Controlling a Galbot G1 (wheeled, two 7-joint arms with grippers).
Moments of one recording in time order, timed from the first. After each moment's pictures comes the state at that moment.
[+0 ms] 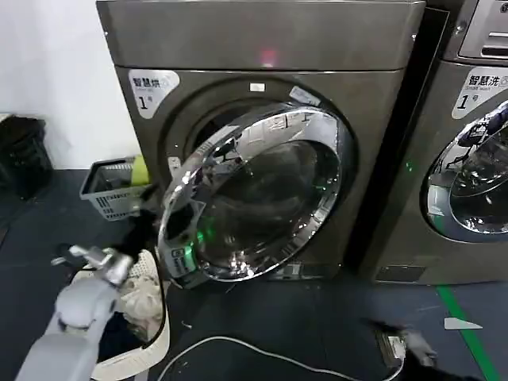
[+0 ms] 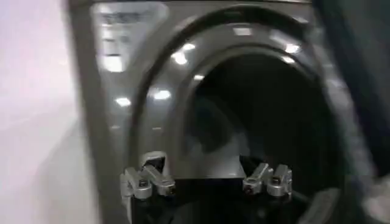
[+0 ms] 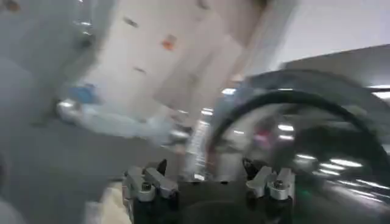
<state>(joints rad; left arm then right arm) 1.02 -1.05 -0.52 -1.78 -0.35 -0.08 0.34 -1.76 1.18 1.15 2.09 0.62 0.55 -1.12</state>
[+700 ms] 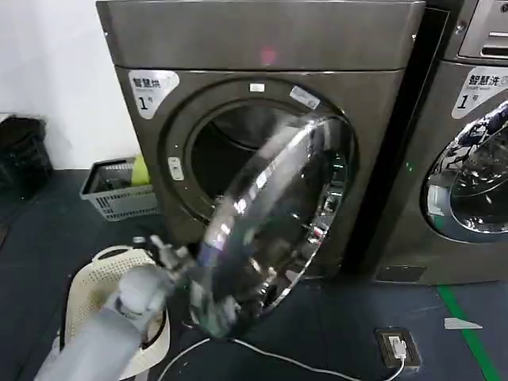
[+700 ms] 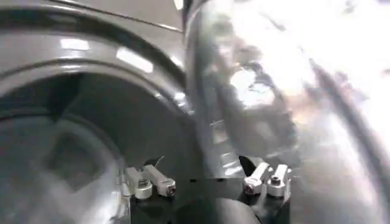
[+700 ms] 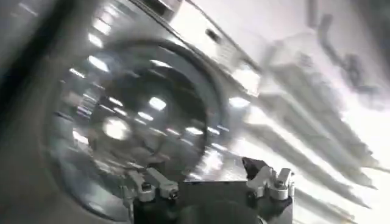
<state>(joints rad) 0.83 -1.03 -0.11 -1.80 -0.34 -0.10 0.44 -1.74 1.38 1.65 1.86 0.27 0.31 -0.14</state>
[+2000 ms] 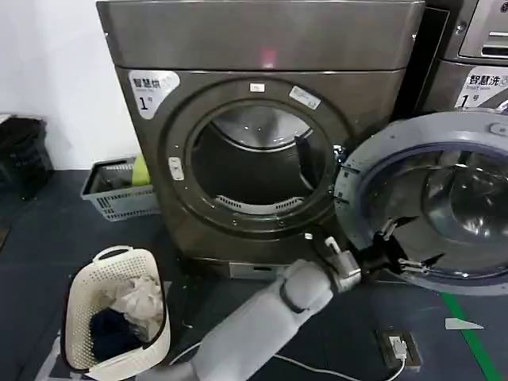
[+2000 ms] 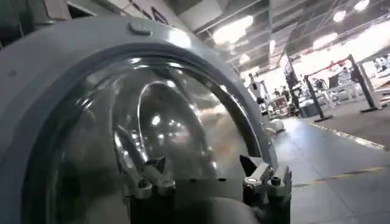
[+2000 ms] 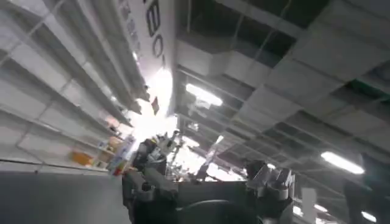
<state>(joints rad) 0.49 -1.61 0.37 -1.39 -0.13 -0.07 0.30 -1.69 1.45 1.95 1.57 0.11 0.32 0.25</state>
